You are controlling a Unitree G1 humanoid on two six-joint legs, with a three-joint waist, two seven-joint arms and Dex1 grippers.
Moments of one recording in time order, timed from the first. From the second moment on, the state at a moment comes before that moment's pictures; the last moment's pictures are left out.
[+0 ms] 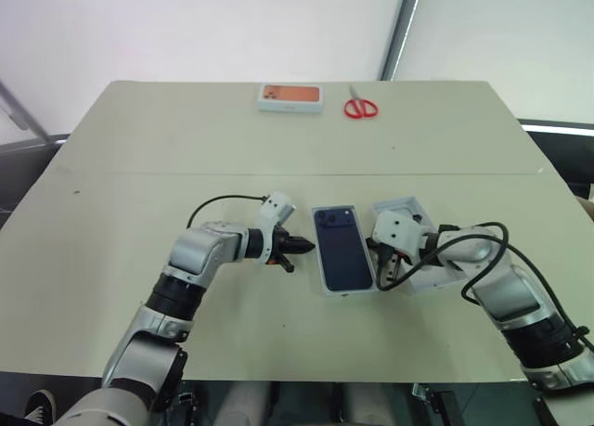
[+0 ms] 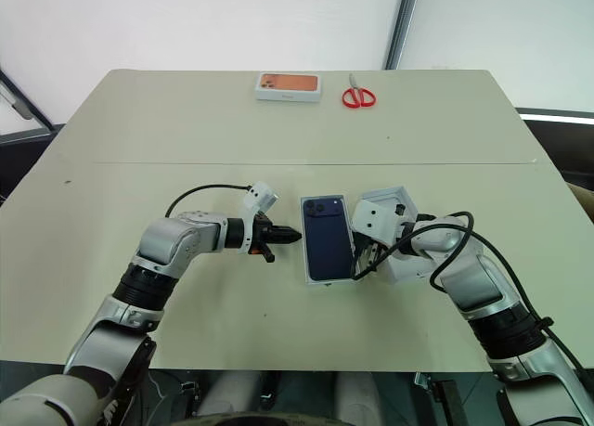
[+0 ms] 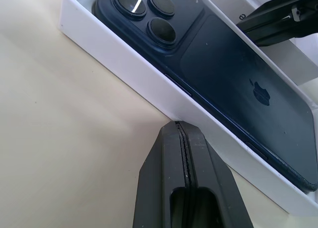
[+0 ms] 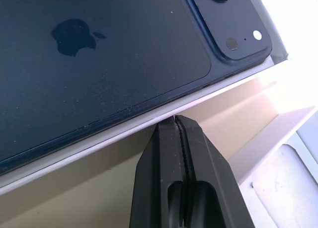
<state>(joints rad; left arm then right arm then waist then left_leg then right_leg) -0.61 0.29 -0.23 0.12 -0.37 0.96 -0.80 -0.35 -0.73 0.23 -0.18 -0.08 0.47 0.93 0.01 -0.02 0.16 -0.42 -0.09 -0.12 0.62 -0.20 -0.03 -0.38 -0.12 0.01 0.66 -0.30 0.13</state>
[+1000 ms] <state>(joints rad) -0.47 0.39 -0.17 0.01 -0.38 0.71 -0.84 -0.37 -0.76 0.23 -0.20 -0.09 0.45 0.90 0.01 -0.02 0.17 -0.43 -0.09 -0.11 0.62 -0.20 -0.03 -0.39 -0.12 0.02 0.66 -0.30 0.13</state>
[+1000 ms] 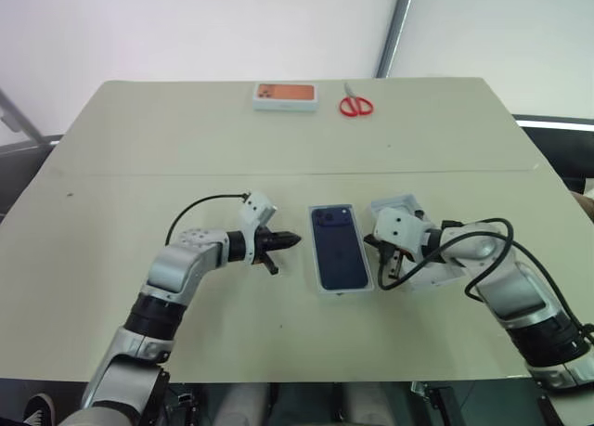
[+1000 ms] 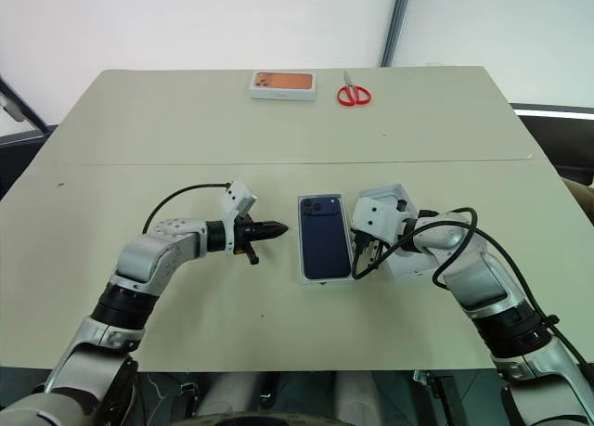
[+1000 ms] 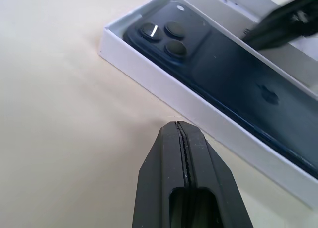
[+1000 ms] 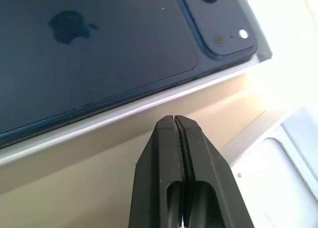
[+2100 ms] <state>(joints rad) -0.25 0.54 0.09 -0.03 -0.54 0.39 -1.04 -0.33 -0.74 0.12 -0.20 -0.04 0.60 0.81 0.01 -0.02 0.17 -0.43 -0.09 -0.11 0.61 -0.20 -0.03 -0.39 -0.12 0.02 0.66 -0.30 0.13</state>
